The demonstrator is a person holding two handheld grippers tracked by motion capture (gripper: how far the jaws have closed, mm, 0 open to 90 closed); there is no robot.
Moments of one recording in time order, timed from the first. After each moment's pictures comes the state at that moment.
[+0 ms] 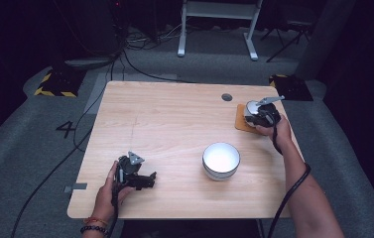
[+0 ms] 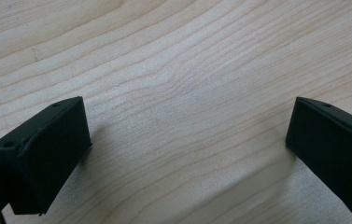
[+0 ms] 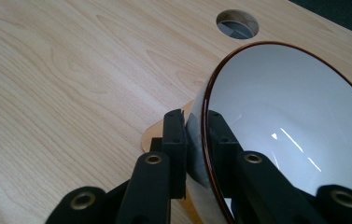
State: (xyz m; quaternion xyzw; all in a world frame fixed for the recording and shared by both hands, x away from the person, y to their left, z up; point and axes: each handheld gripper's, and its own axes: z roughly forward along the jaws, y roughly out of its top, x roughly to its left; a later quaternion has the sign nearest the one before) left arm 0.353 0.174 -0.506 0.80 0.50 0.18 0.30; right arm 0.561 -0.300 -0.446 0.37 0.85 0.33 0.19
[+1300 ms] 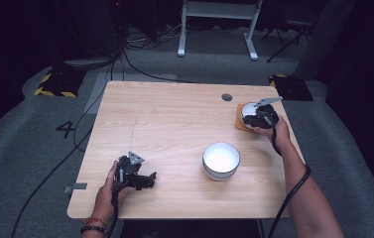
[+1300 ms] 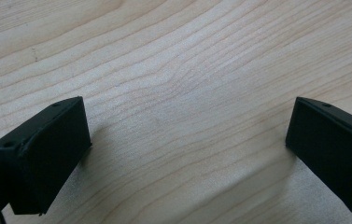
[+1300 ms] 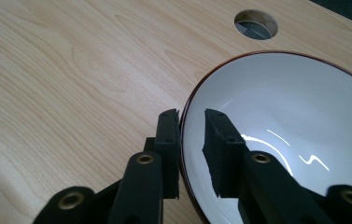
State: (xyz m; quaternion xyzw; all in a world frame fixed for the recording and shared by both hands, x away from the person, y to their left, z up) left arm 0.353 0.174 -0.506 0.80 0.50 0.18 0.30; right arm 0.557 -0.294 -0.447 0.36 0.85 0.34 0.18
